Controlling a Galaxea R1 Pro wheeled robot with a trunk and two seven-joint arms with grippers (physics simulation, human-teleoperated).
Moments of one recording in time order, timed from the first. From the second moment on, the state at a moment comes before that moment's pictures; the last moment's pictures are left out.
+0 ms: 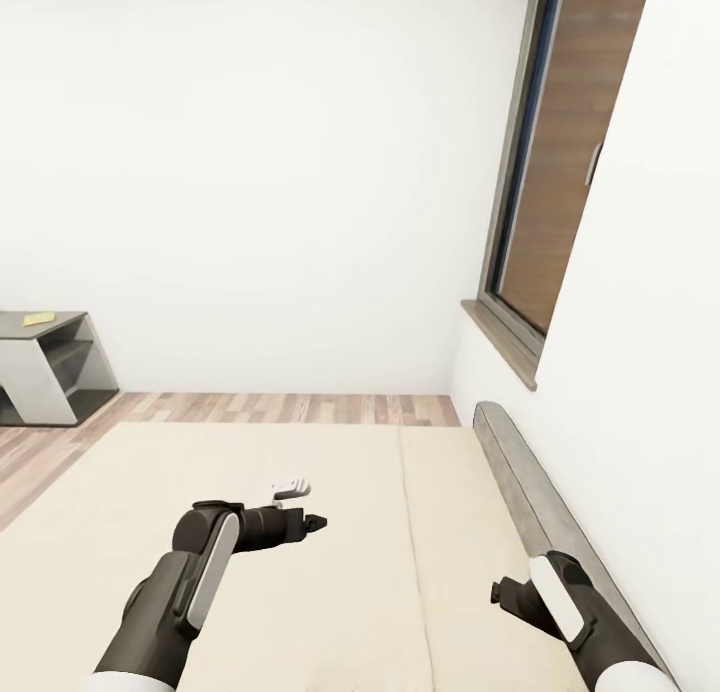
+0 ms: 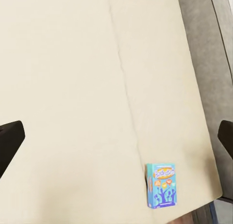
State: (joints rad) left arm -0.43 -0.07 -0.03 -1.29 0.19 1.03 -0.23; right arm -0.48 -0.10 -0.07 -0.76 -0.57 0.83 -0.40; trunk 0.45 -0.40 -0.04
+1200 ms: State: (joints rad) left arm -0.43 -0.06 -0.03 -1.29 0.18 1.01 0.14; right arm -0.48 -0.10 -0.07 -0.75 -0.57 0.84 -0.39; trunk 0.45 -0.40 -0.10
